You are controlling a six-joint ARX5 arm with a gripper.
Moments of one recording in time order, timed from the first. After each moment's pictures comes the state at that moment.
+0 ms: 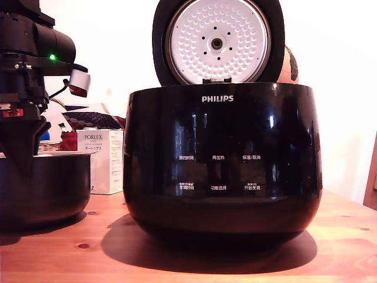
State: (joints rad) arm -0.28 1.73 1.32 -1.07 0.07 0.86
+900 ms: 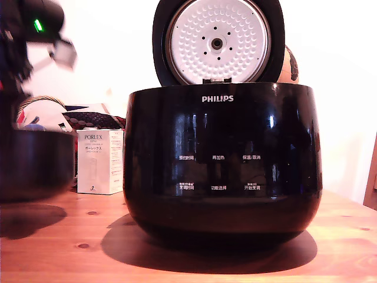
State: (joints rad) arm -0.30 1.54 1.31 -1.16 -0.11 0.88
